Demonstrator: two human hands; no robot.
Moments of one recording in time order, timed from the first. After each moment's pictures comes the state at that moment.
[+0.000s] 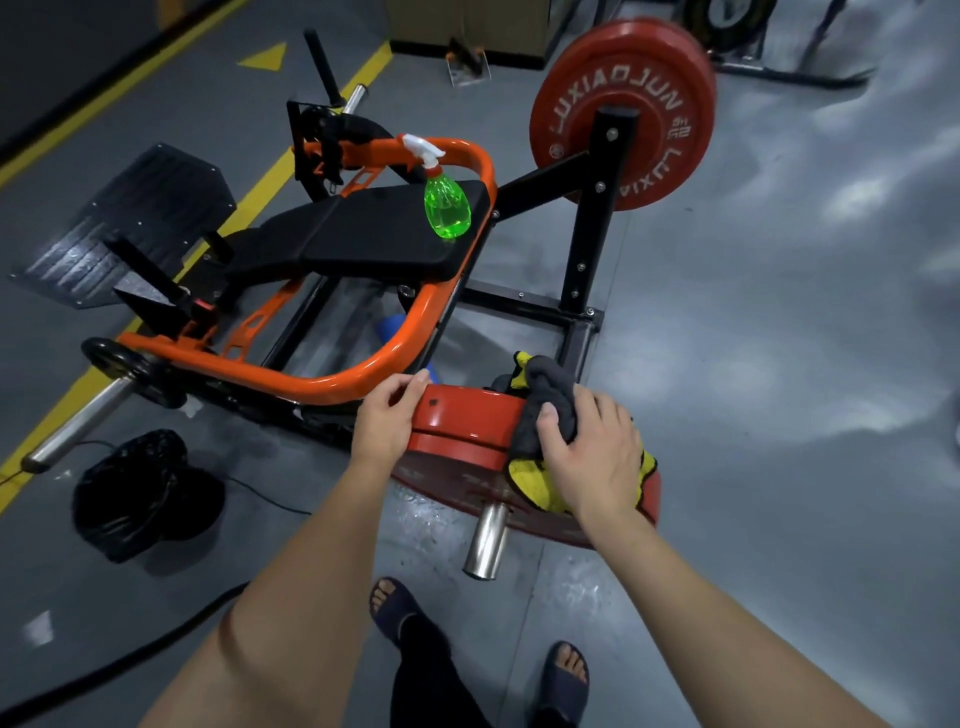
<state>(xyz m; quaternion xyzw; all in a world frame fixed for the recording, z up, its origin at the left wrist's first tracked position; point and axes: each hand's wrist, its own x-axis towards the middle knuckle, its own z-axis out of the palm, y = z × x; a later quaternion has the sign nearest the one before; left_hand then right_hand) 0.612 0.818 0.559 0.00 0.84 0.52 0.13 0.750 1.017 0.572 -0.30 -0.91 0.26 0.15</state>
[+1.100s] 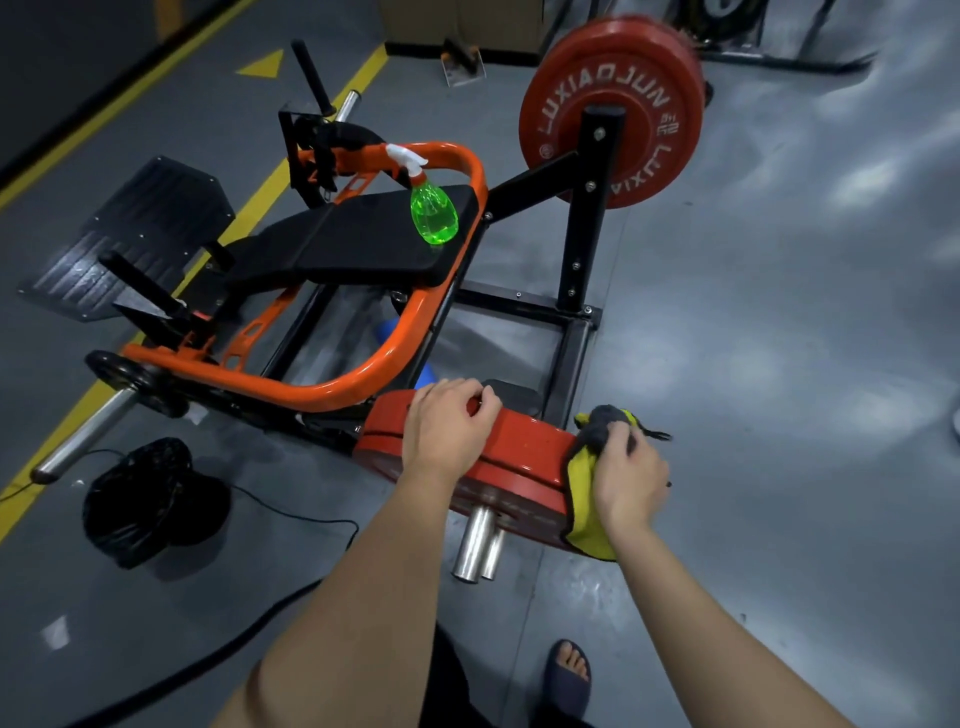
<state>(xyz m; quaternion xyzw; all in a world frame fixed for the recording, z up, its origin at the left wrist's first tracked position) 0.661 0.905 0.609 0.15 0.95 0.26 0.07 0.773 1.064 0.545 -0.53 -0.74 0.40 0.12</state>
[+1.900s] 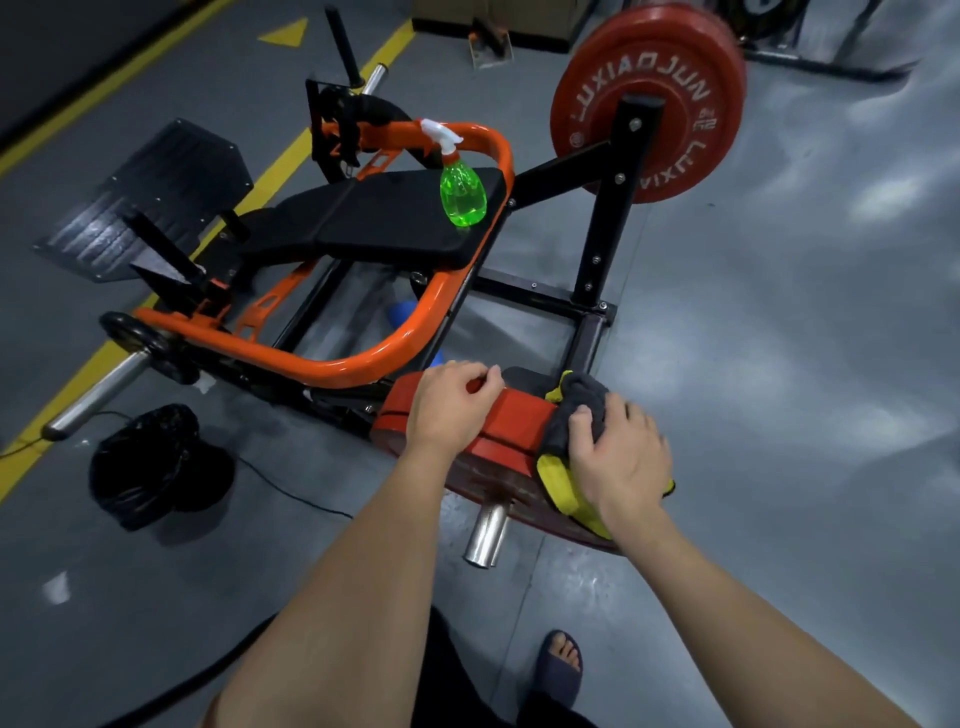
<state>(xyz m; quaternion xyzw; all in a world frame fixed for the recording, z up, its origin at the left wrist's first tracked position) 0.636 0.878 0.587 0.15 0.92 0.36 0.07 0.760 1.033 0.582 -0.33 -0.91 0.24 0.08</state>
